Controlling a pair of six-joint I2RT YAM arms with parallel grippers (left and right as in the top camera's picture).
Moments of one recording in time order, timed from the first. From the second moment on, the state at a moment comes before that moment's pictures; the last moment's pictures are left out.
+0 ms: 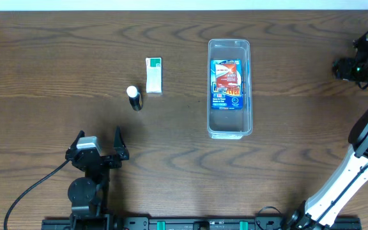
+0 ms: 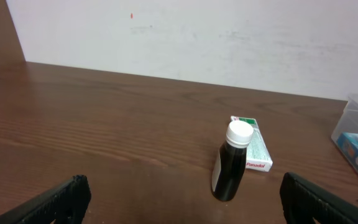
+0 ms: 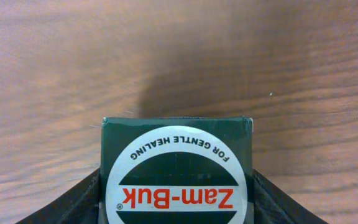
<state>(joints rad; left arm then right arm) 0.02 0.01 0.02 -0.12 -0.03 -0.12 -0.51 2.31 1.81 -0.56 -0.26 -0.26</state>
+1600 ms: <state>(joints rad) 0.02 0.01 0.02 -0.12 -0.03 -0.12 0.30 1.83 1.61 -0.76 0.05 0.31</state>
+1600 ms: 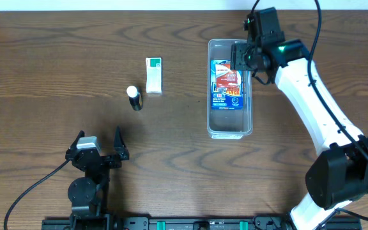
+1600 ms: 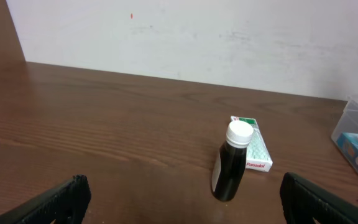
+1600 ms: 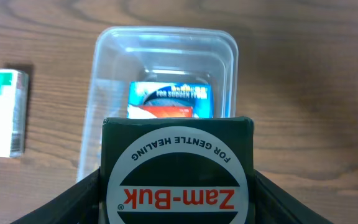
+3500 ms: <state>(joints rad) 0.02 0.01 0.02 -0.12 -0.03 -0.12 0.39 1.95 1.58 -0.64 0.13 0.39</state>
